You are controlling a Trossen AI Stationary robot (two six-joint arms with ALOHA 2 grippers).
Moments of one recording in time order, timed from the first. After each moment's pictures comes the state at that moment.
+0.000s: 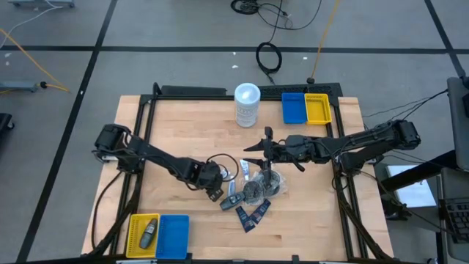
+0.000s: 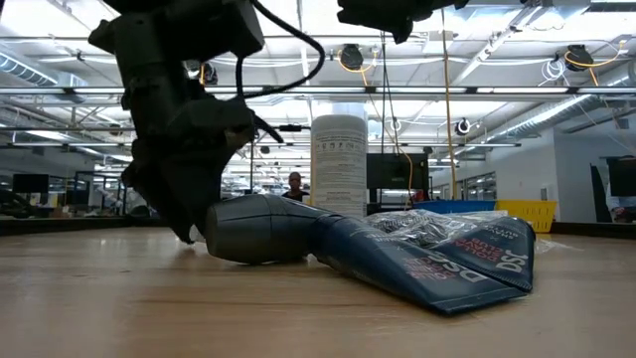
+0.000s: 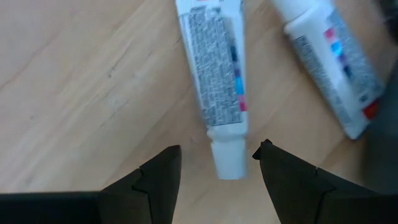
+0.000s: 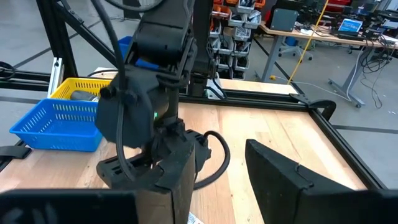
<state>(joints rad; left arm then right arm) -0.24 1.76 0.96 -0.45 -0.10 -0.97 0.13 1.31 0.89 0.21 0.18 -0.07</state>
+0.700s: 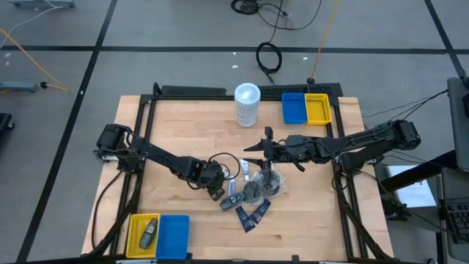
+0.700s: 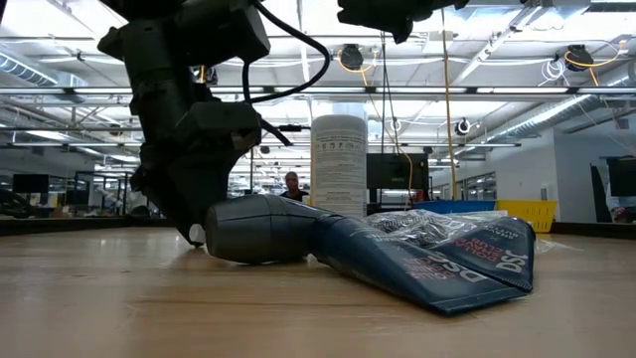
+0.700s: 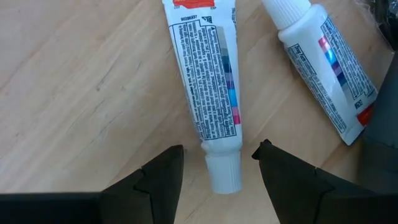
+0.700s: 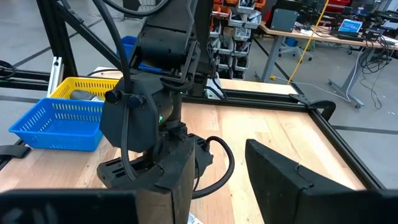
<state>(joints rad) -0.22 1.78 0.97 -0.43 -0.04 -0.95 0.13 1.31 0.89 0.21 0.18 -0.07</state>
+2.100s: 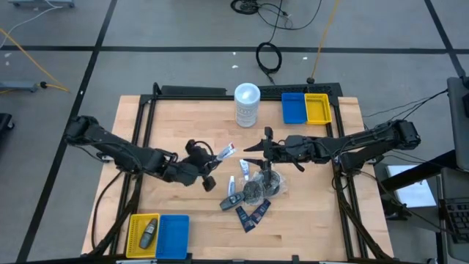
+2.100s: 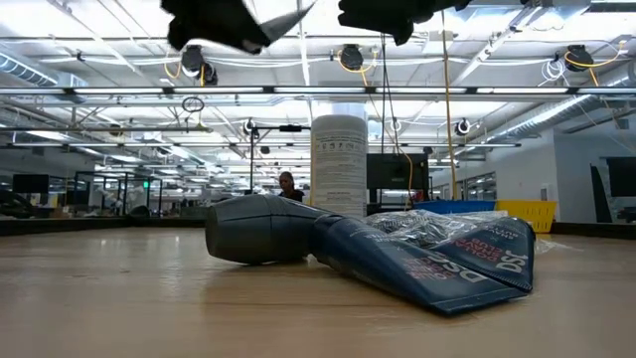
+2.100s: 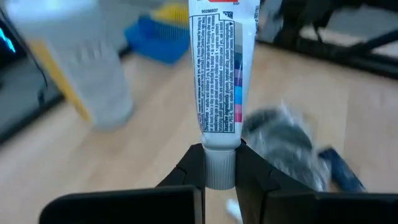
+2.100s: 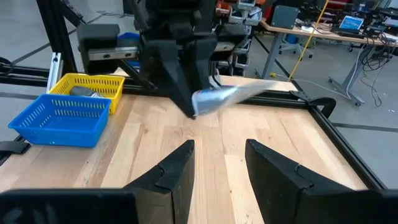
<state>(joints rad) -0.36 1.35 1.01 -0.27 -0.70 -0.47 0.13 1.31 0.89 0.20 0.18 -0.07</state>
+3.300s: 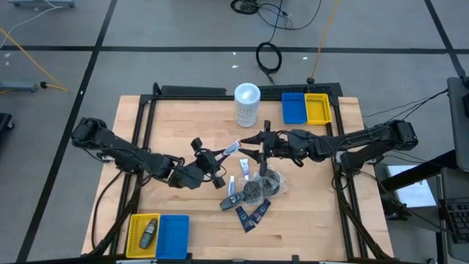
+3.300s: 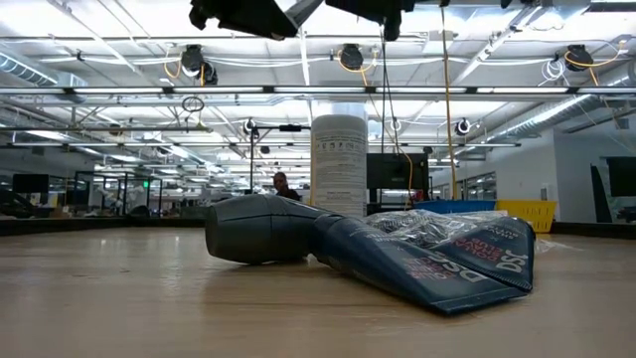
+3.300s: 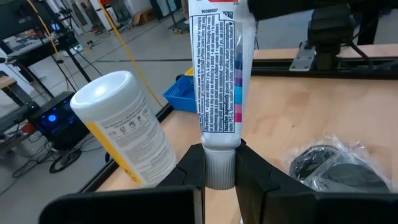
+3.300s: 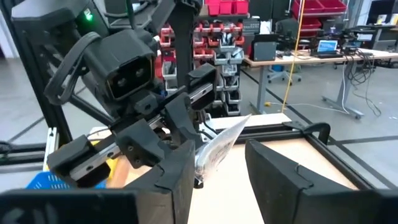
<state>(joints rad) -0.36 1.47 1.01 0.01 -0.93 -0.13 0.08 1.36 0.89 0.44 0.19 0.06</state>
